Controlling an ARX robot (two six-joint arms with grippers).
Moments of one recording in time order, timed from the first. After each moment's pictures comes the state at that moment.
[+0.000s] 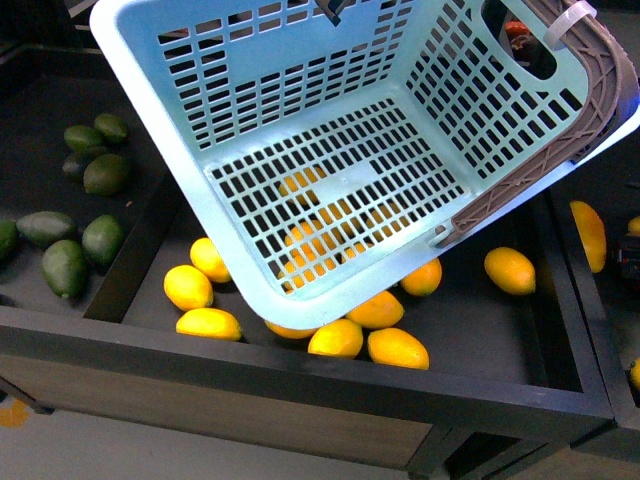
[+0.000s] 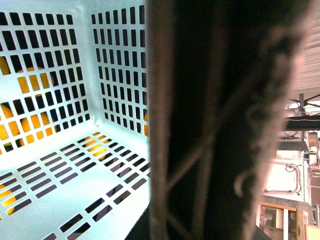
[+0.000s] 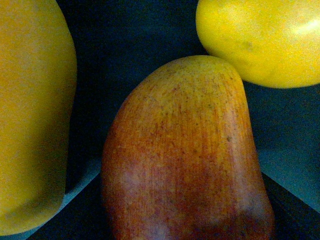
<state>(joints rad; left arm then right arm) -0.57 1.97 1.54 -0.02 -0.03 -1.05 -0.44 3.06 2.15 -0.05 -0.19 -0.27</state>
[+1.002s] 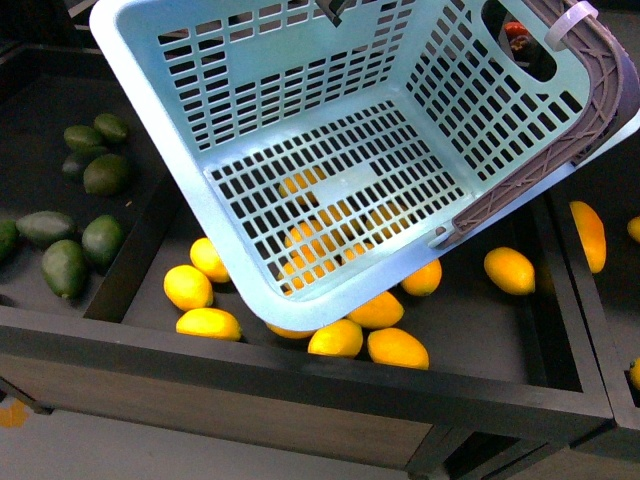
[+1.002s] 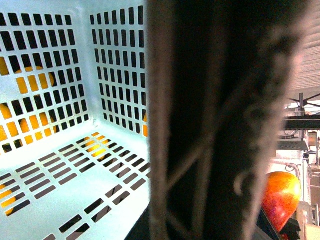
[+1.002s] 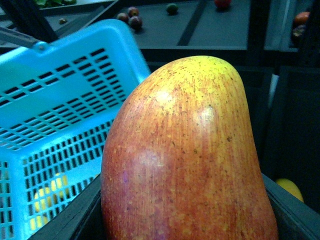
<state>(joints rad) -0.57 1.97 1.54 -0.02 -0.03 -1.05 -0.27 1.69 0.83 0.53 -0.64 0.02</state>
